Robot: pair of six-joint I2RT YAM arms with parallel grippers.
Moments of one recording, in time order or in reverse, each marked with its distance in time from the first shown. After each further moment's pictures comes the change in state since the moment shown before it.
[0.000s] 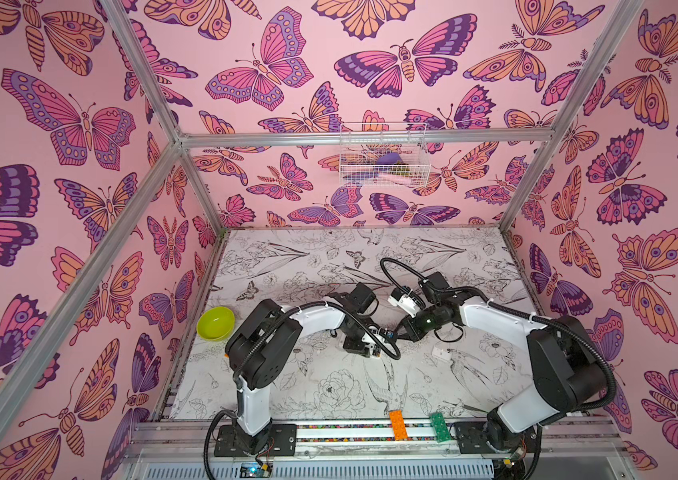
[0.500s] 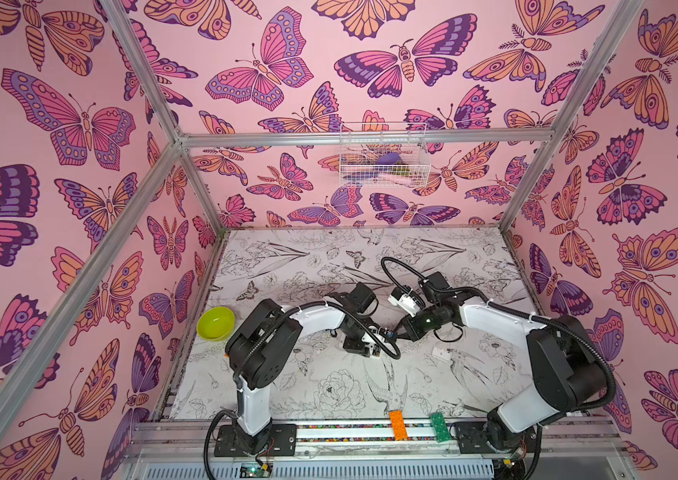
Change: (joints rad) left arm 0.000 0.001 0.002 0.000 0.000 -0.004; right arm -0.004 0.000 -0.005 0.026 0.005 0.031
